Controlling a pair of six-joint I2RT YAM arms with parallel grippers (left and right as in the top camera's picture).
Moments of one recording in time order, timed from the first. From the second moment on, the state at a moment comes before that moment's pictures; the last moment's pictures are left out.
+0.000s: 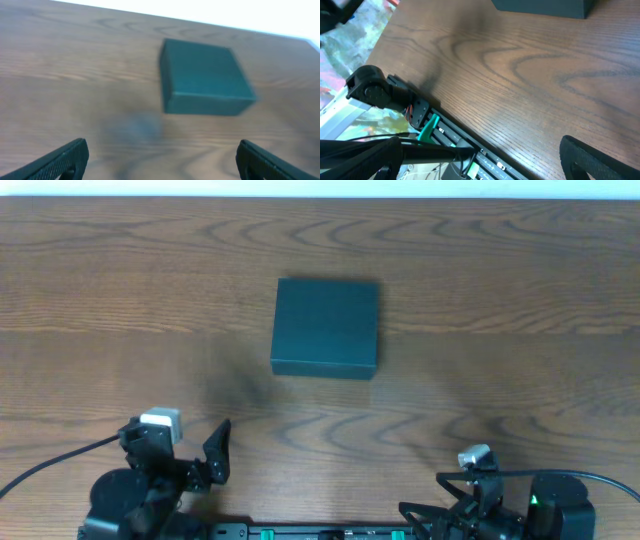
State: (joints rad) left arm -0.24 0.20 0.63 -0.88 0.04 -0.22; right arm 0.13 0.22 0.71 -1.30 -0.70 0.13
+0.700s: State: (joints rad) left arm -0.18 0.01 0.21 -0.68 0.00 -0.05; right arm 0.13 0.22 0.71 -1.30 -0.70 0.13
